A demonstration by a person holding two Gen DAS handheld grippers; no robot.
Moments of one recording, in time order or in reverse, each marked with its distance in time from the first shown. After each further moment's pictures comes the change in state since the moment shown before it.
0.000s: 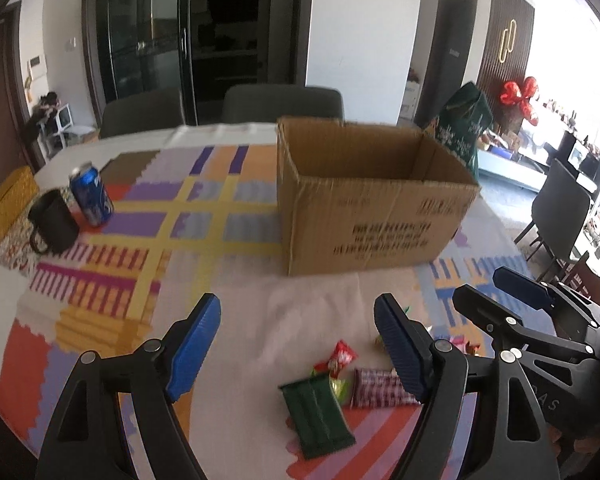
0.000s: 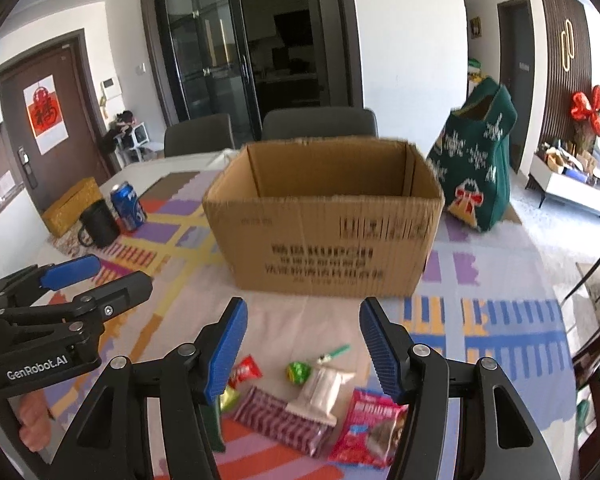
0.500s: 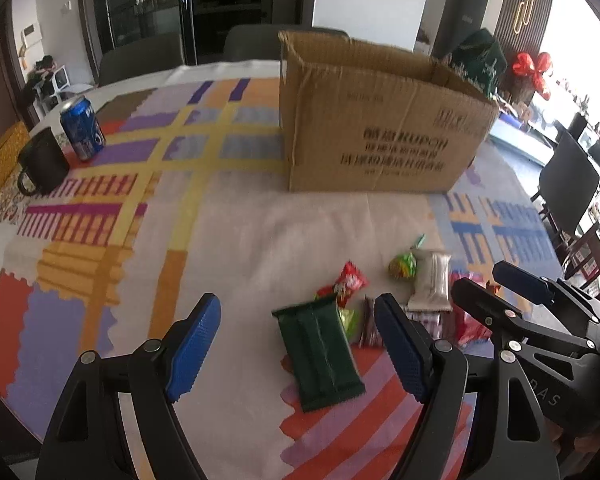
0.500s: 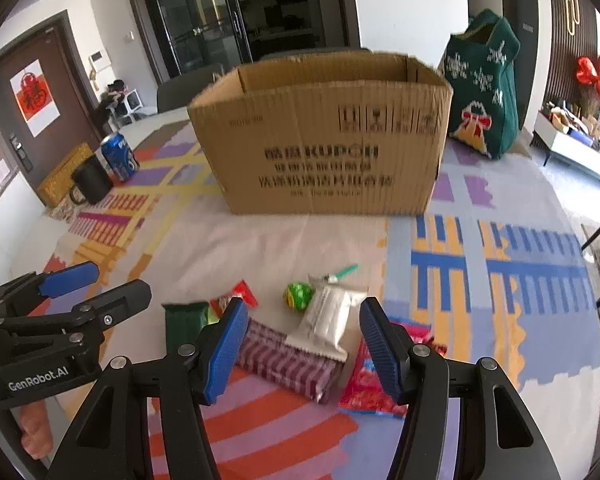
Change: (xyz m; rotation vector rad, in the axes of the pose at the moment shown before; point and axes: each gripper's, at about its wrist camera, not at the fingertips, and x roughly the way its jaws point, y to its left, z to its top) left arm 0.032 0.000 -0.051 -0.020 0.171 0.002; right arm 0.027 -0.002 -0.053 0.039 0.166 0.011
